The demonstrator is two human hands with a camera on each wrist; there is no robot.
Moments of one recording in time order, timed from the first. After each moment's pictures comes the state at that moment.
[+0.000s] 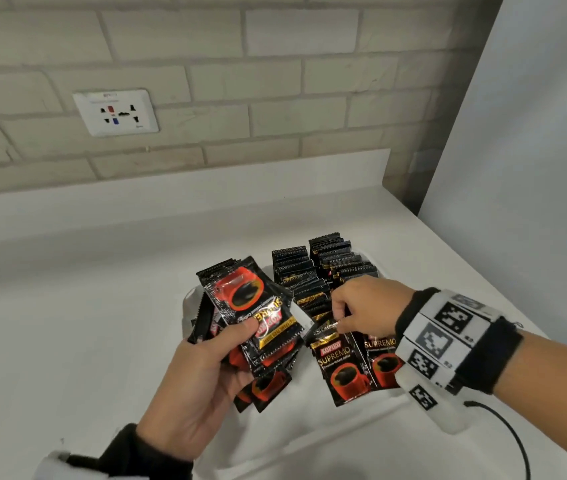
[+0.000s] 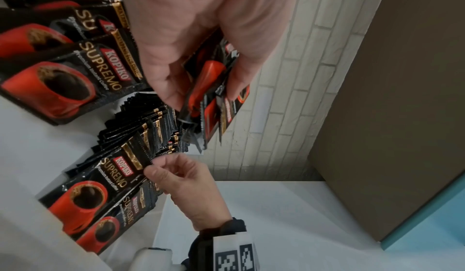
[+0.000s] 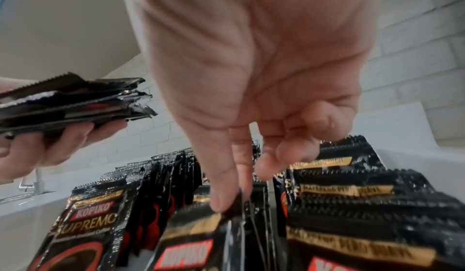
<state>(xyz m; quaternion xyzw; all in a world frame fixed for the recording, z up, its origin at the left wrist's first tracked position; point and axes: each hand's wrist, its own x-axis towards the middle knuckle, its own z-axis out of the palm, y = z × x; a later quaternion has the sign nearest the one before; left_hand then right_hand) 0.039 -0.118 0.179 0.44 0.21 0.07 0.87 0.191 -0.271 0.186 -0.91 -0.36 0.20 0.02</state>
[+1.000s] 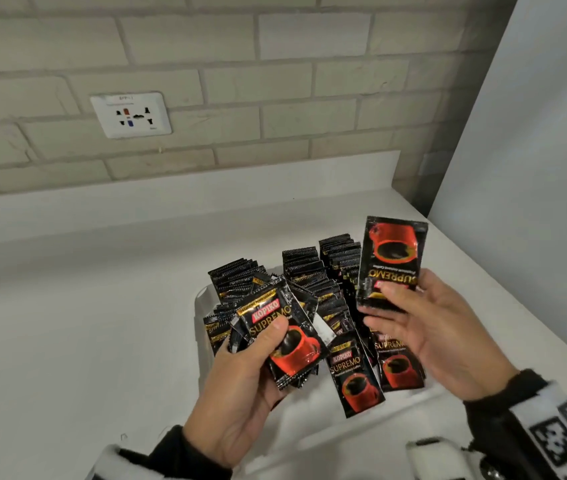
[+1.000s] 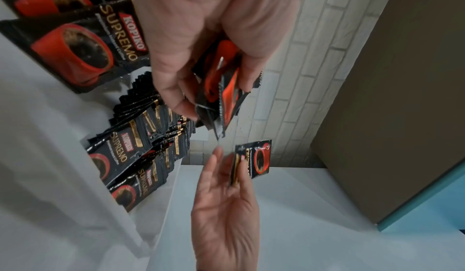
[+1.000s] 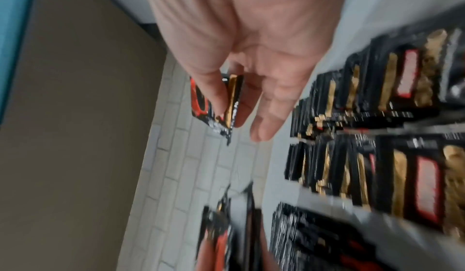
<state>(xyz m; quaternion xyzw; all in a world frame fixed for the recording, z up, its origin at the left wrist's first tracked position) 0.038 -0.140 0.180 0.44 0.22 0.05 0.87 0.140 -0.310 0.185 -0.58 -0.10 0.19 0.79</state>
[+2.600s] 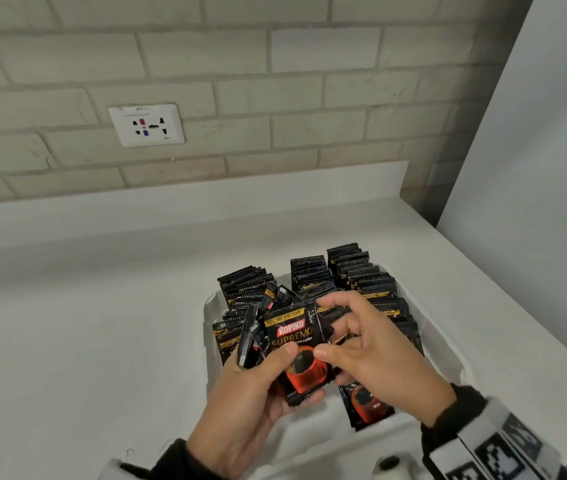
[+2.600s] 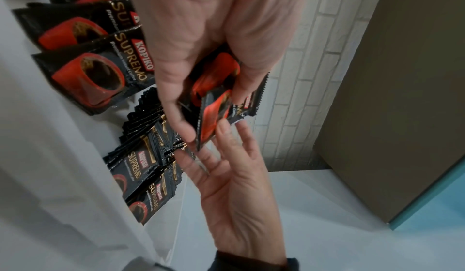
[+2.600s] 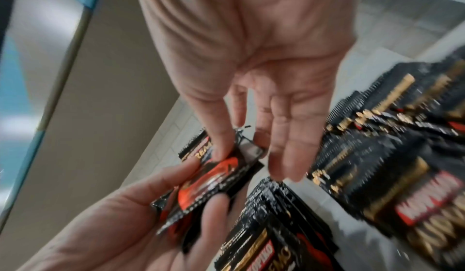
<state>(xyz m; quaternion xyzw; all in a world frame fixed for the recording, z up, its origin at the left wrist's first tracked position) 0.032 -0.136 0.172 0.47 0.18 0.02 0.87 0.115 -0.266 0.186 -0.79 -0.25 0.21 0.52</state>
